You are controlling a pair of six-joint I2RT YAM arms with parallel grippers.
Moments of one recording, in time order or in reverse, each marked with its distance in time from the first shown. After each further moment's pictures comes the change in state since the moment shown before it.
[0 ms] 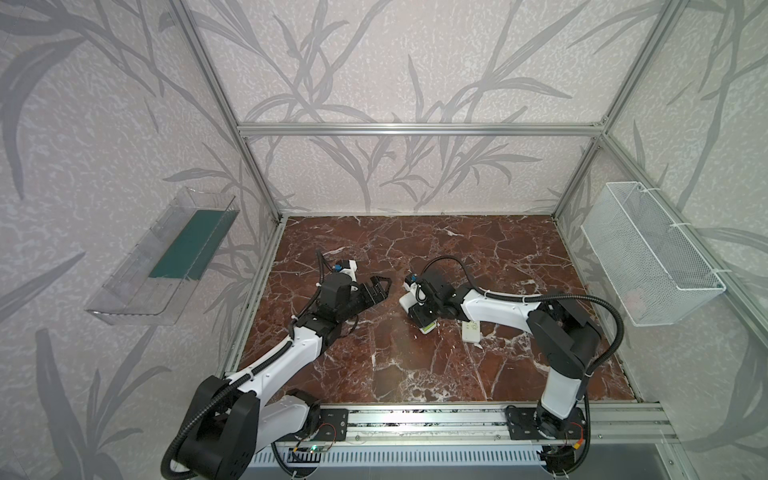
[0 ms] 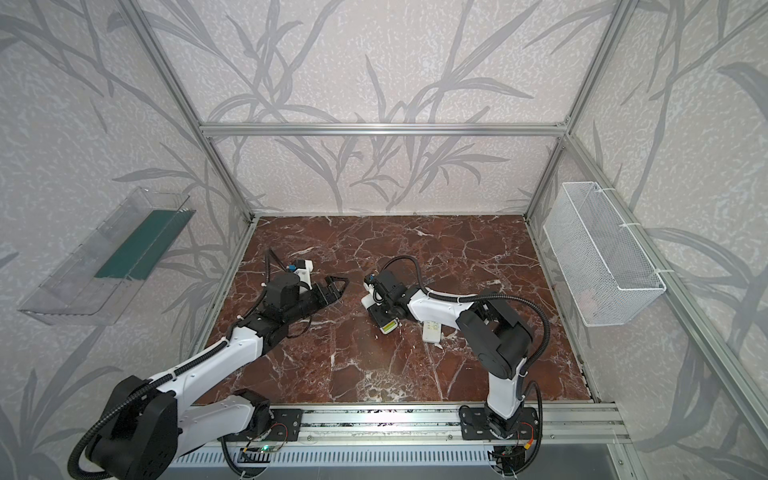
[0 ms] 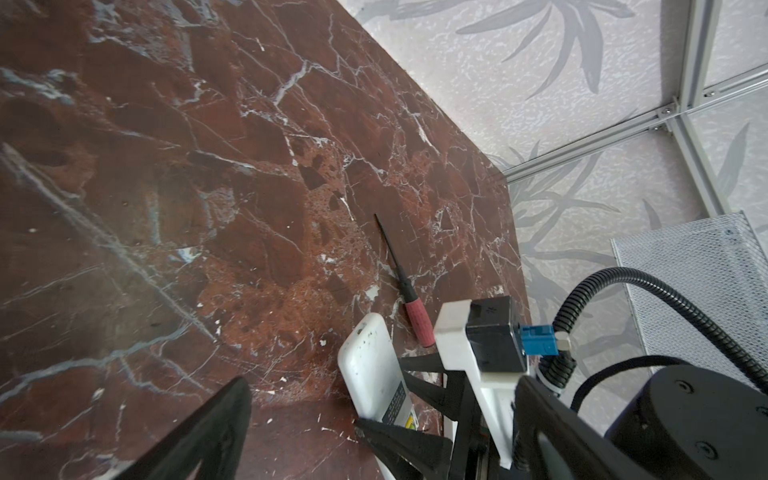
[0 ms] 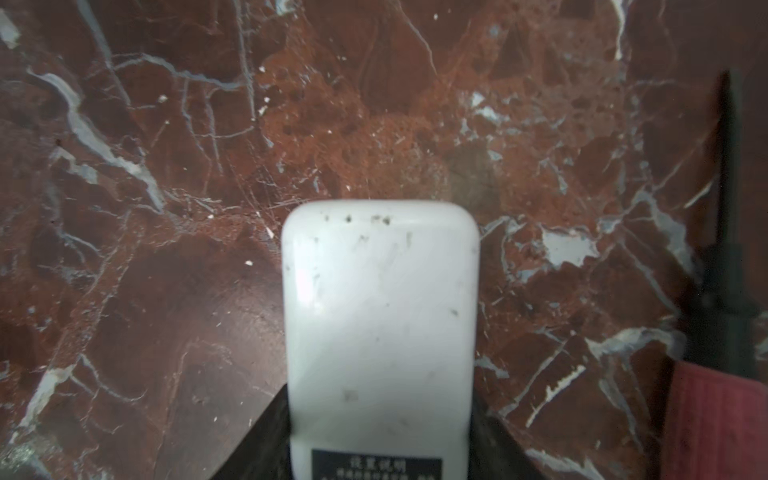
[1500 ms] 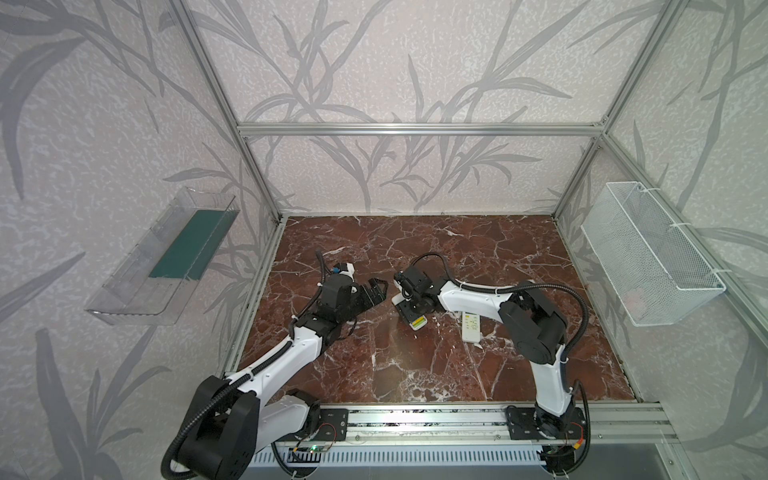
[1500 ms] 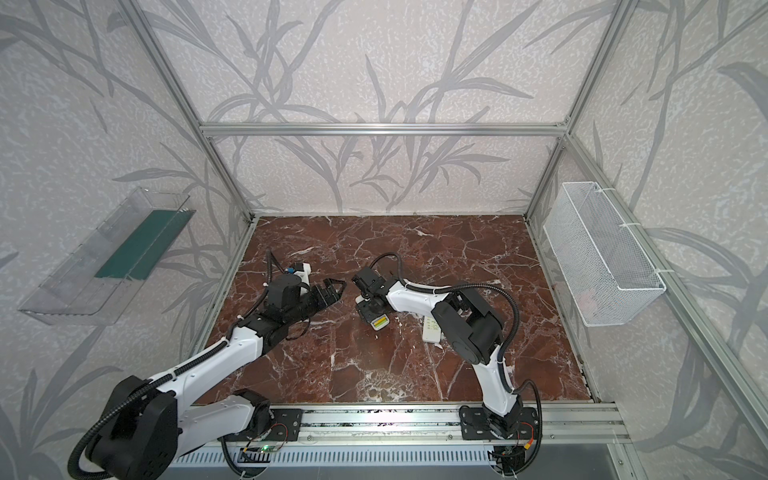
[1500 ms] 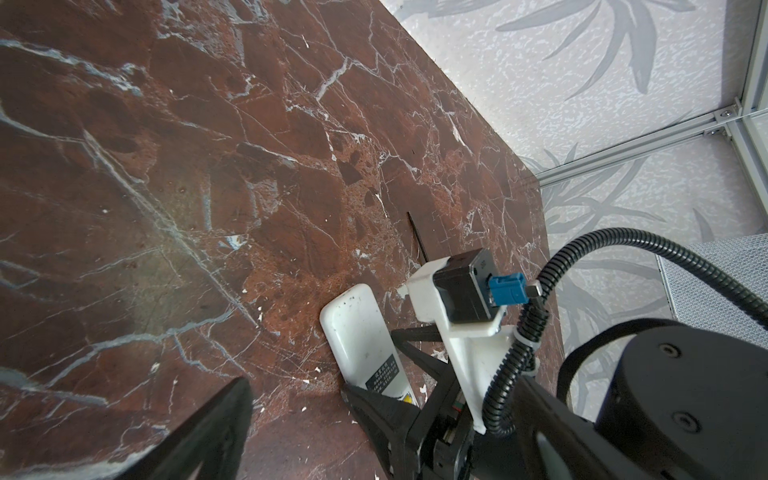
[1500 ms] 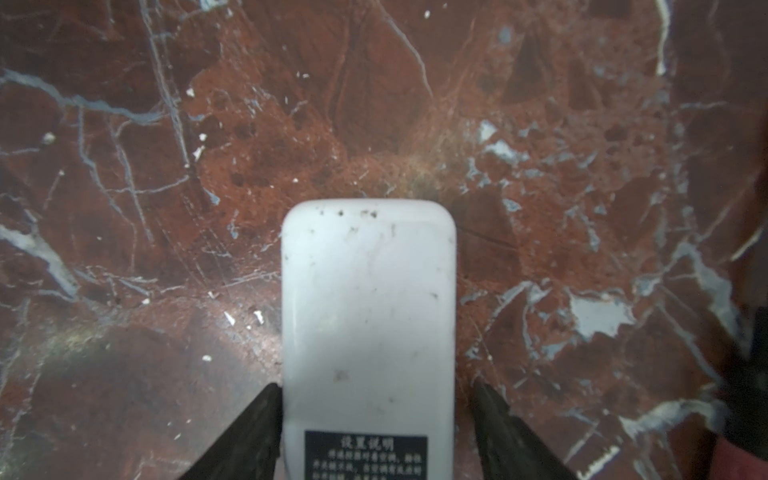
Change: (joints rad) left arm 0.000 0.000 -0.001 -0.047 -0.044 0.007; right arm 0.037 0.181 0.247 -0.173 0.103 0.060
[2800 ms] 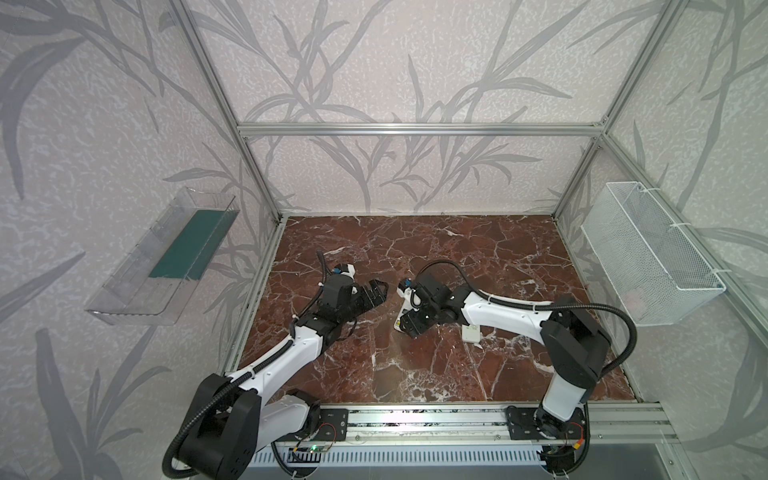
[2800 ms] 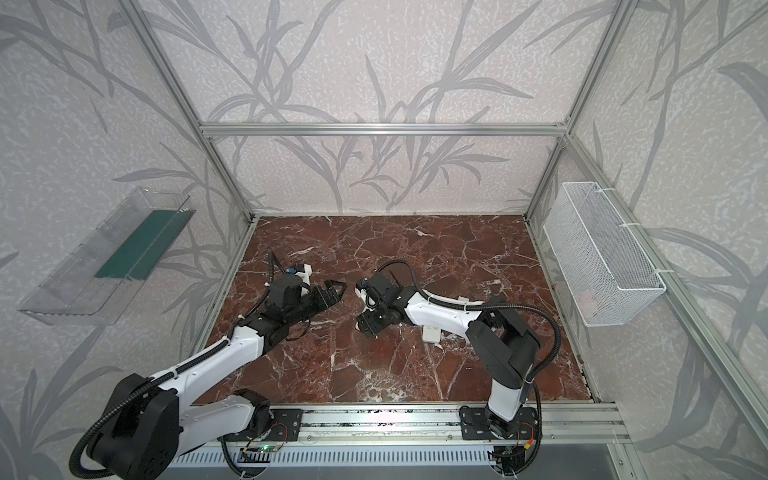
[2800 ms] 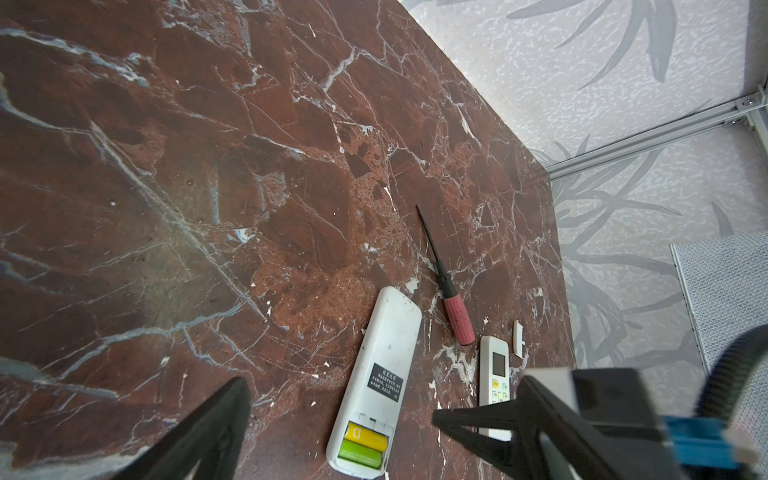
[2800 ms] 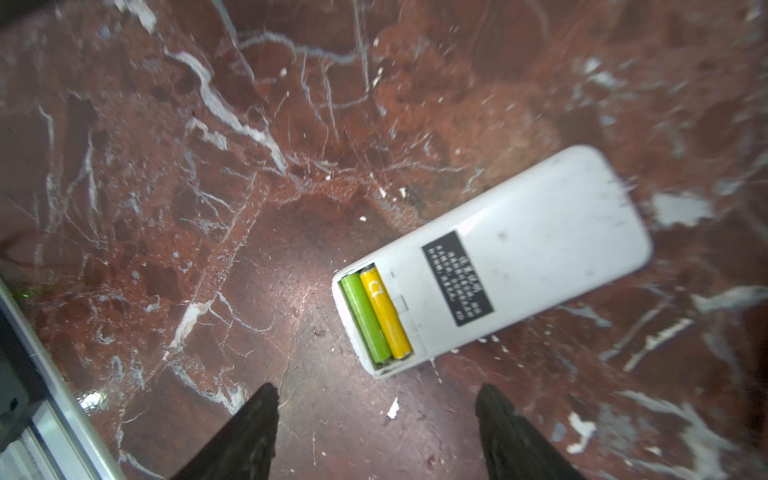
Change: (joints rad) left arm 0.000 0.010 0.000 -0.019 0.000 0.015; right arm 0.003 -0.307 -0.235 0.056 -0.171 -0.008
